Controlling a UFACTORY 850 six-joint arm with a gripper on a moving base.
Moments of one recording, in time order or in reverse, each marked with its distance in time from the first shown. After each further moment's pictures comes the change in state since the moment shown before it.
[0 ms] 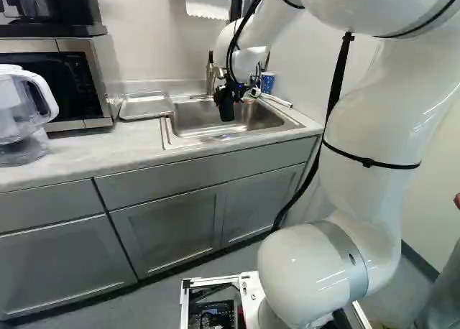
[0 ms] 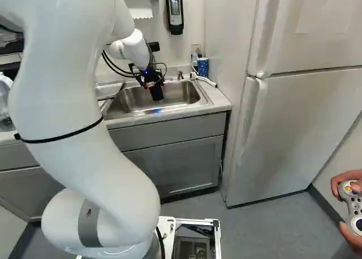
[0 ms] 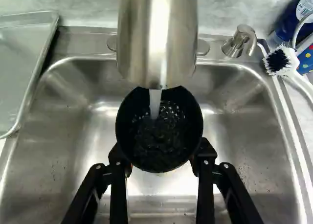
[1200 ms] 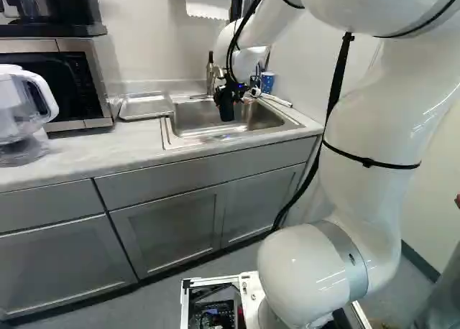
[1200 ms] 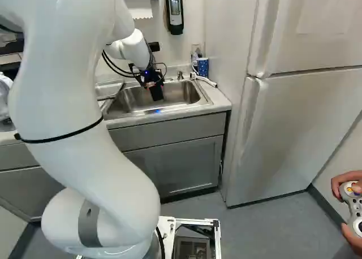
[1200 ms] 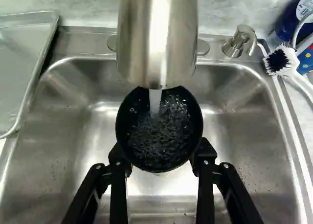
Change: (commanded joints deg) arm 0.0 0.0 0.0 0.0 0.0 0.0
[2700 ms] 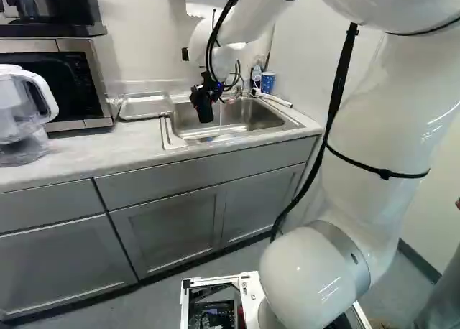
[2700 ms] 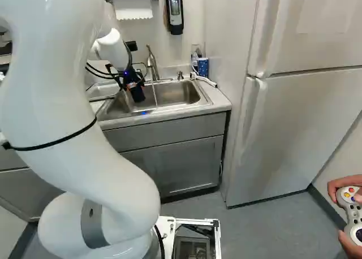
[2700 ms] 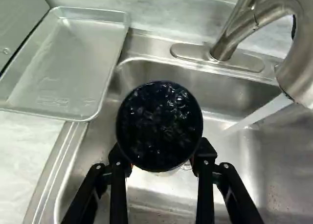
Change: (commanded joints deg) arm 10.6 3.5 2.1 0.0 0.0 0.0
